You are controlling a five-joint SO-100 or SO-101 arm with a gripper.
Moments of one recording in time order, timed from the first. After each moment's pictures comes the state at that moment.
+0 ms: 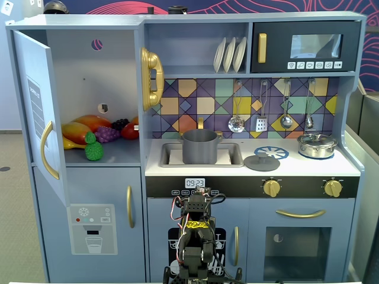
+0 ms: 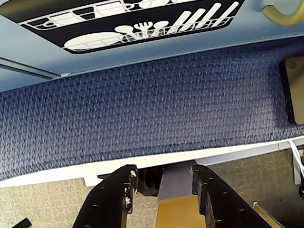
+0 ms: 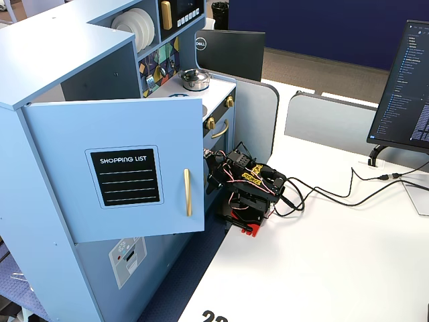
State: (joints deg) arm 2.5 182.5 172.0 77.5 -87.5
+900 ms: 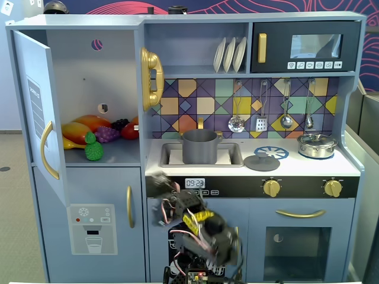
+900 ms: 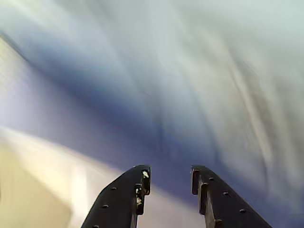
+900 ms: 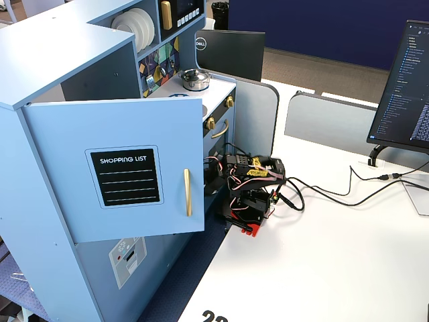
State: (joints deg) arm -39.8 168.6 162.9 38.9 -96.0
